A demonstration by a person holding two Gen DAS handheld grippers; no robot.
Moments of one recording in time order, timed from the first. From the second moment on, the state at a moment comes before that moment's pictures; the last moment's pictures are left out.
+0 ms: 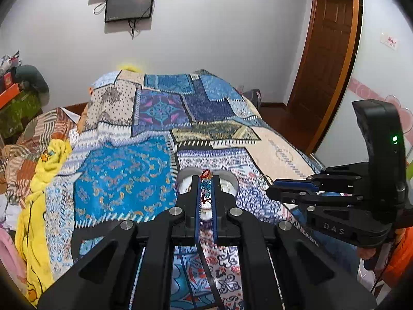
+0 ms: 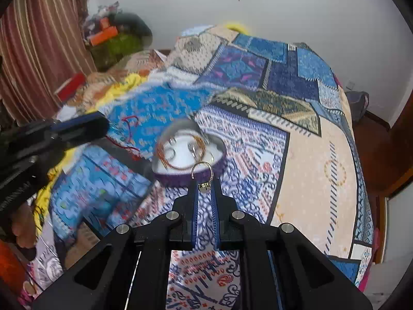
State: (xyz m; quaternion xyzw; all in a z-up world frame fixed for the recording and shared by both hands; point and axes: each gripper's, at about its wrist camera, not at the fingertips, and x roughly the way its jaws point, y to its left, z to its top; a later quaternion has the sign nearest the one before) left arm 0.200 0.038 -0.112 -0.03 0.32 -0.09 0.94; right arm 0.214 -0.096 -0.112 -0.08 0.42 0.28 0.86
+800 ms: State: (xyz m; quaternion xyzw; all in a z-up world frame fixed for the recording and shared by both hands) left arm 0.258 0.046 -0.155 -0.06 0.37 -0.11 0.92; right arm 0.246 -0.058 -0.142 -0.09 0.44 0.32 0.83
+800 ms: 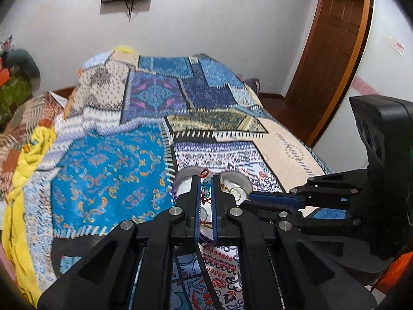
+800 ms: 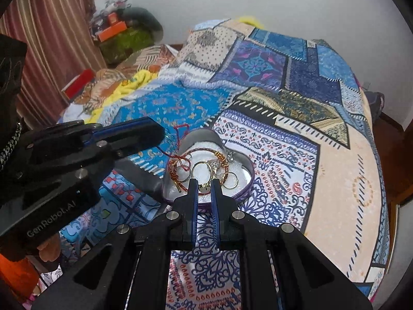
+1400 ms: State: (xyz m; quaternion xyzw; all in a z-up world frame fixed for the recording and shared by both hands) left arm 0.265 0.047 -0.172 -0.07 0.39 -0.12 0.91; right arm 0.252 -0.046 -0.154 -0.13 0.45 0.32 0.82
